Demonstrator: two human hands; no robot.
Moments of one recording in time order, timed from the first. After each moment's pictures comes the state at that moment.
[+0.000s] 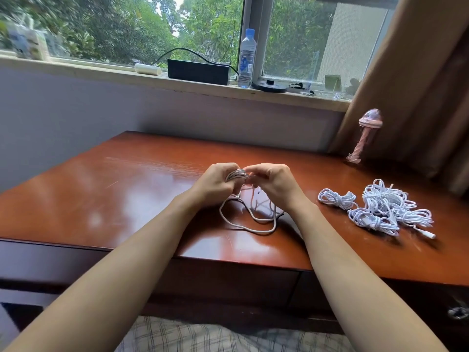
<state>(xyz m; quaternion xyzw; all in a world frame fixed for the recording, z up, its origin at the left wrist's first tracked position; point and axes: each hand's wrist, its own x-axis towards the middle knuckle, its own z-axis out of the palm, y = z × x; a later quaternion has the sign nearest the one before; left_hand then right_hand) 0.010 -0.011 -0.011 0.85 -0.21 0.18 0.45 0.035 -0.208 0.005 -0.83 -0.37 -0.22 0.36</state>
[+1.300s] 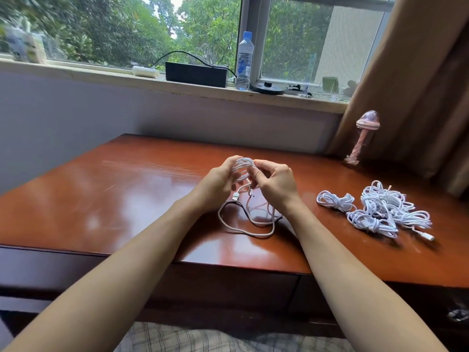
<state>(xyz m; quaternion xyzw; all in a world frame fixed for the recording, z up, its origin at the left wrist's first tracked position) 0.011 -0.017 -0.011 0.85 -0.23 0.24 0.41 0.021 -0.197 0.010 -0.79 -0.28 -0.22 0.51</state>
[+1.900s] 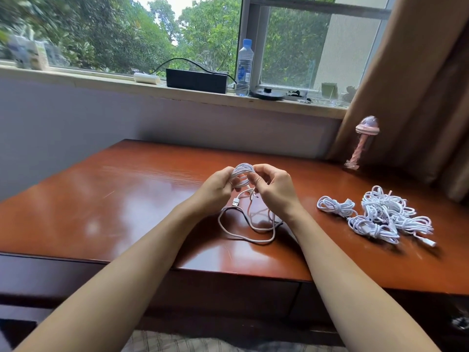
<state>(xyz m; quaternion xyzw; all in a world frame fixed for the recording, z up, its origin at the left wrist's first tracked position) 0.013 -0.018 -0.009 0.85 -0.20 0.21 0.43 0.034 -0.200 0.002 -0.79 -0.26 -0.20 0.51</state>
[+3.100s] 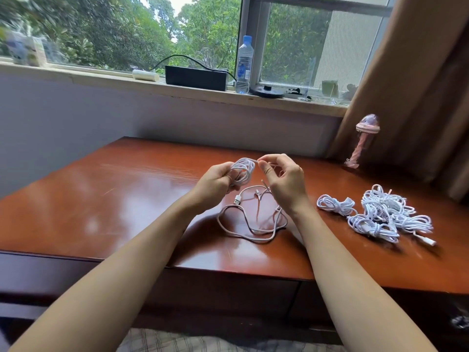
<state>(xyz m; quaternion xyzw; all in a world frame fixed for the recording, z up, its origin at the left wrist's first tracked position) -0.011 -0.030 0.011 0.75 -0.18 0.12 0.63 0.035 -0.212 0.012 -0.78 -0.25 -0.32 0.48</state>
